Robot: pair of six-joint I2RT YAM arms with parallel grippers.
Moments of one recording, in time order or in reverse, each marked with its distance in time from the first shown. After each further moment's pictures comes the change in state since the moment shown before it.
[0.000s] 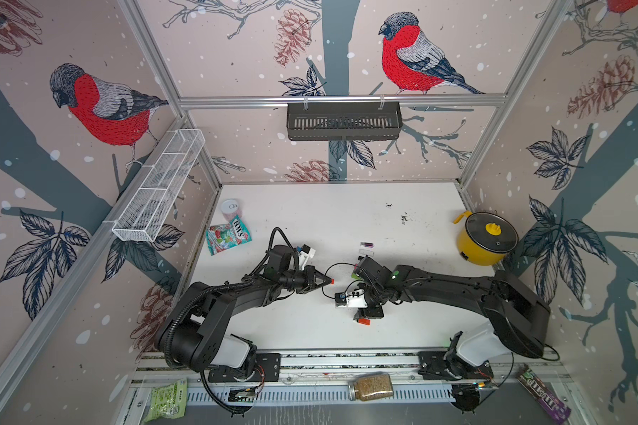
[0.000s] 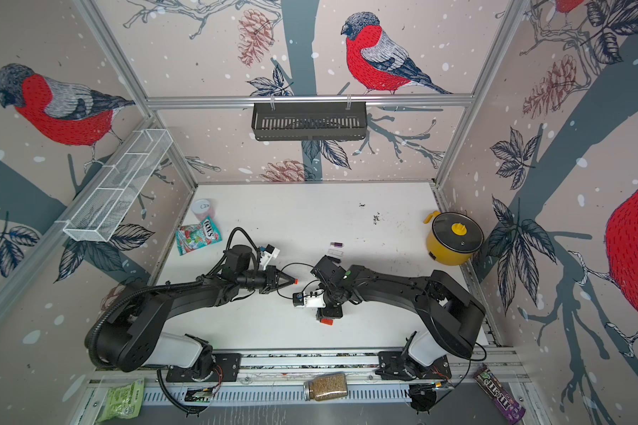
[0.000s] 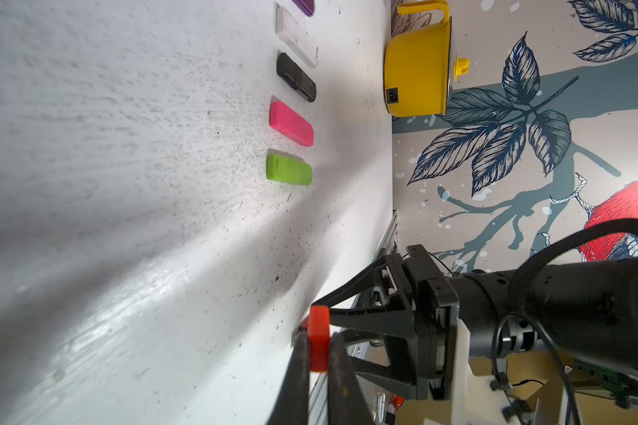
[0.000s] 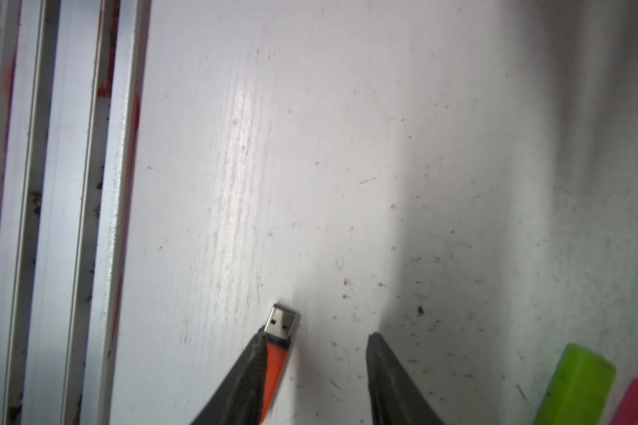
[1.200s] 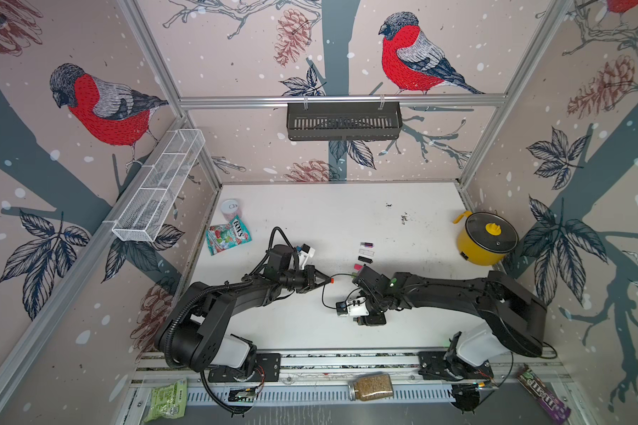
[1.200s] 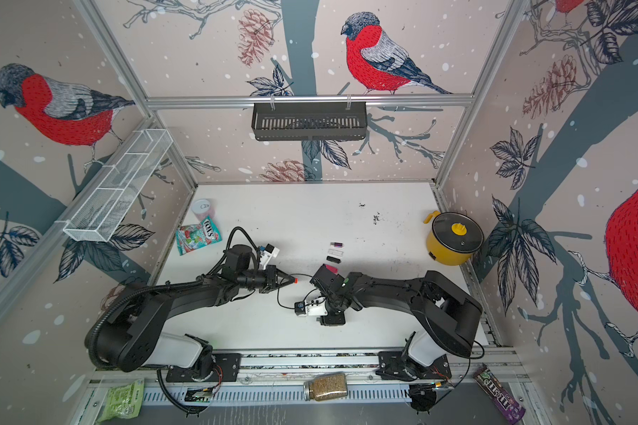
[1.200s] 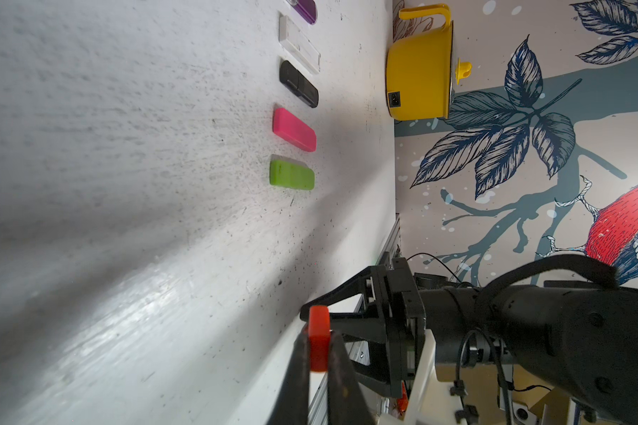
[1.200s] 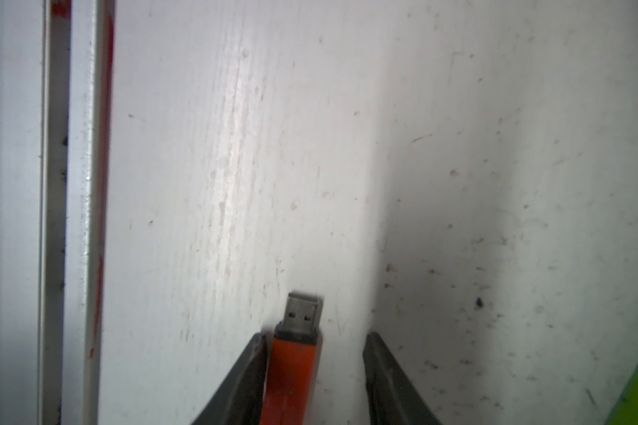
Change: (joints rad) left arm 0.001 0.000 0.004 -0.003 -0.014 0.006; right arm 0.041 0.007 -0.066 0.023 0.079 0.018
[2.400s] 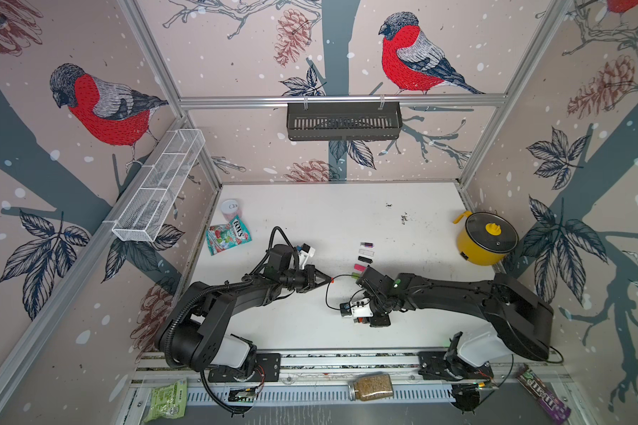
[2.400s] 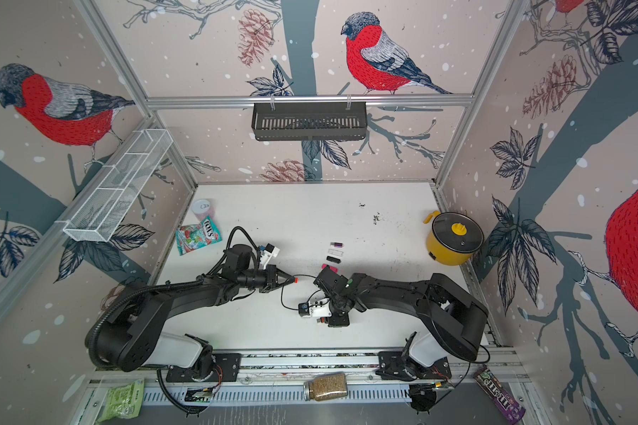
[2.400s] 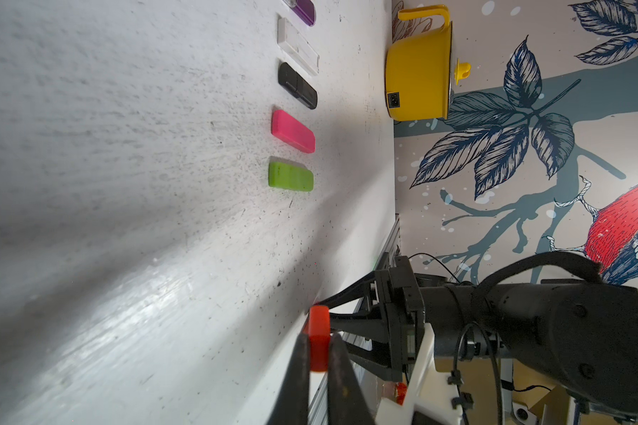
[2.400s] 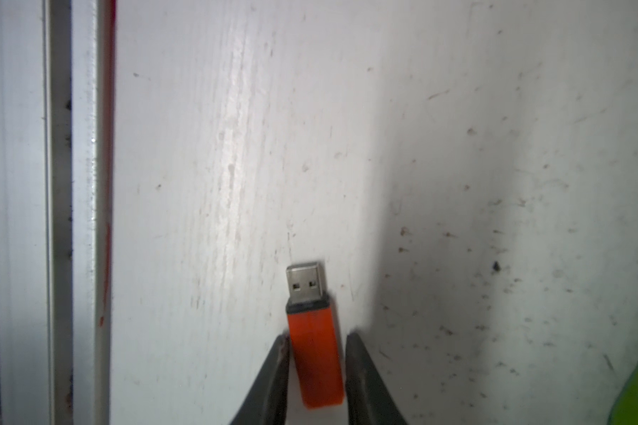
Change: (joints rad) left arm 0.000 0.001 0.003 0.000 0.000 0.000; right arm -0.004 -0.018 -0.028 -0.026 0.009 -0.002
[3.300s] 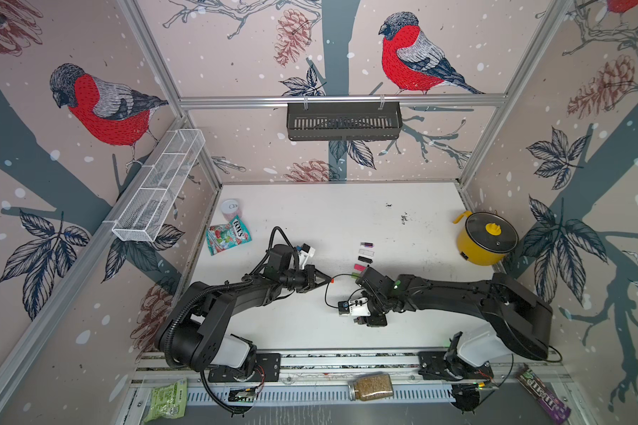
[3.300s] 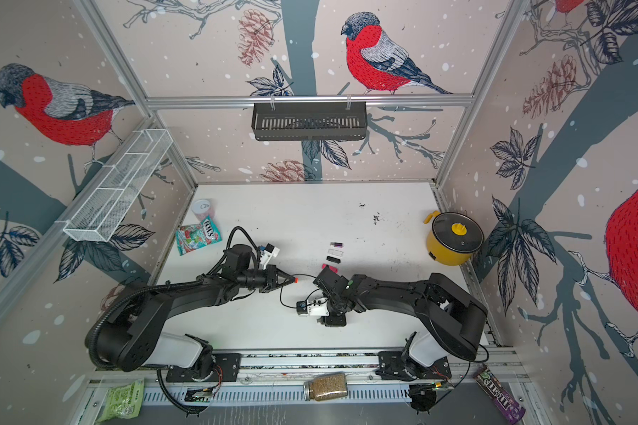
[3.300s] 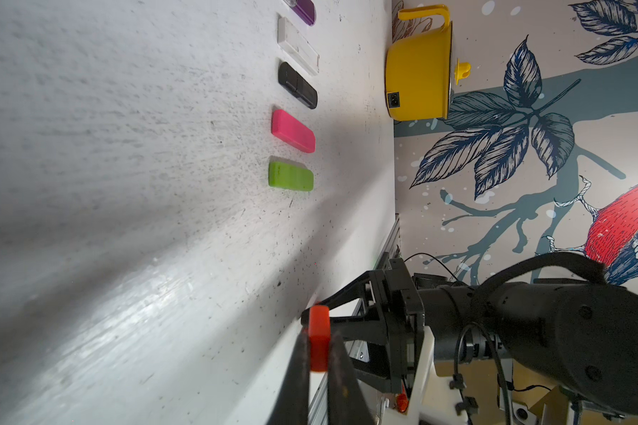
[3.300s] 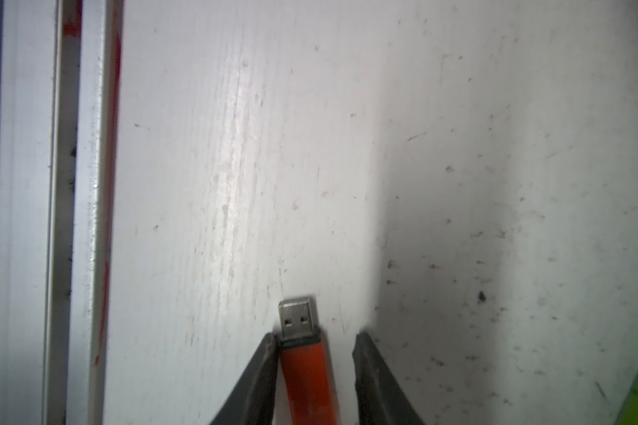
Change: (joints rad) left arm 0.000 0.000 0.000 0.000 0.001 0.000; right arm -0.005 -0.003 -0.026 0.075 -0.032 0.030
